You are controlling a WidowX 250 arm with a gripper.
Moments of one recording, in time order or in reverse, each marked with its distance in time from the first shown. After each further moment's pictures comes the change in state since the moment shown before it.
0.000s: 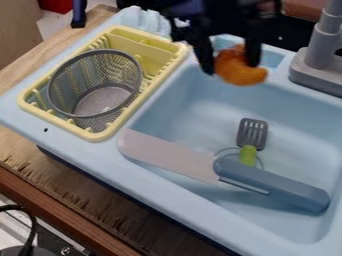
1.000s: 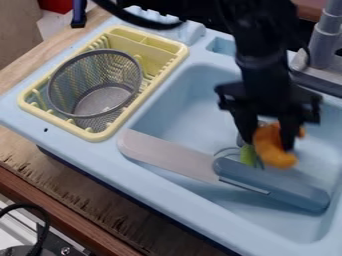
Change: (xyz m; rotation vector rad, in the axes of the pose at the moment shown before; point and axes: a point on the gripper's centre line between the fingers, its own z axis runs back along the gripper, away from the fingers) arm -0.046 -0.034 -0.081 -0.063 0.049 -0.406
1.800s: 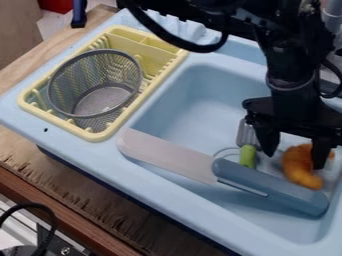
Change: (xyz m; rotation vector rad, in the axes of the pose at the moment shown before) arm 0.008 -0.011 -0.013 -0.004 -0.036 -0.039
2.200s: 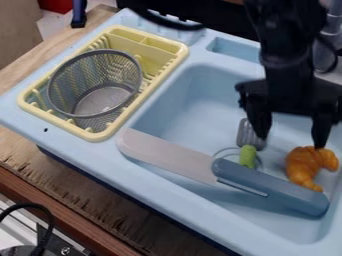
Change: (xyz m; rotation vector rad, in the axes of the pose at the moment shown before) arm 0.011 0.006 0.029 -0.006 -0.026 0.092
